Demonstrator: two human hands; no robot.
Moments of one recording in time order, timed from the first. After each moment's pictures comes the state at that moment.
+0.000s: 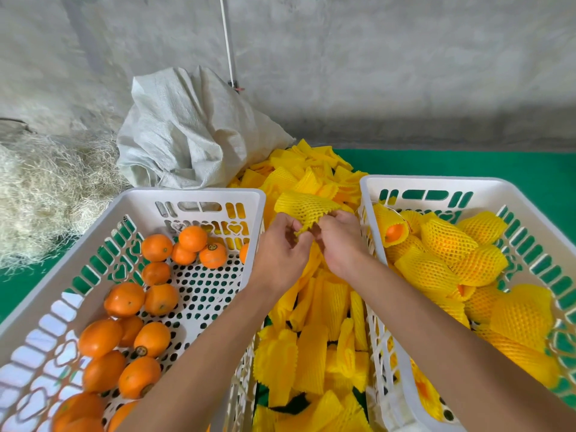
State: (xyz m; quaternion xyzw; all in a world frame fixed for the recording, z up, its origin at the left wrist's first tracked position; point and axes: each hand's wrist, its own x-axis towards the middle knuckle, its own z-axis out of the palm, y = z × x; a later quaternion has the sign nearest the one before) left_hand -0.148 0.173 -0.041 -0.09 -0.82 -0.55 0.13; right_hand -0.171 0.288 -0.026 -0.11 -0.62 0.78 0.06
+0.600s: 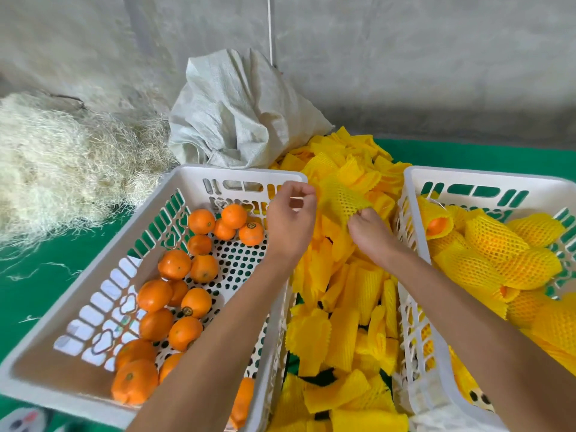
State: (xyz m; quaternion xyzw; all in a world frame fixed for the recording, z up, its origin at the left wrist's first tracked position) left_hand -0.146 0.135 -0.021 -0.02 -0.75 -0.62 0.21; right_hand -0.170 0.292 -0.038 0.00 -0.84 0.54 -0.04
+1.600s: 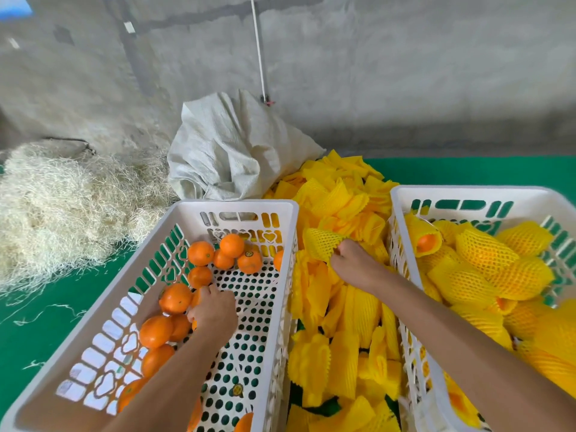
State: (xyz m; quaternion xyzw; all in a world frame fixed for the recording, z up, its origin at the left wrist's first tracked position) left_hand -0.127 0.010 -0.113 0.16 -0.97 0.07 -0.15; right_hand -0.167 0.294 -0.049 0.11 -0.88 0.45 -0.08
